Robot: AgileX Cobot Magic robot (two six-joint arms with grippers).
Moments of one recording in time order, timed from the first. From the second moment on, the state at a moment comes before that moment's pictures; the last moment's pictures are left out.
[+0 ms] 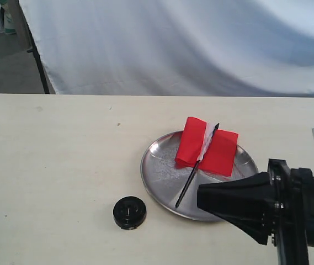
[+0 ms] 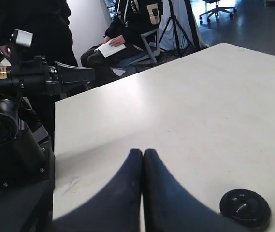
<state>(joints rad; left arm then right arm) 0.24 0.00 0.00 -0.14 0.36 0.06 0.23 1.19 -0.32 1.73 1.21 -2.12</state>
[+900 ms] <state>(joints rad) 0.24 0.00 0.00 -0.14 0.36 0.06 0.23 0.16 -0.14 1.73 1.22 -1.67</state>
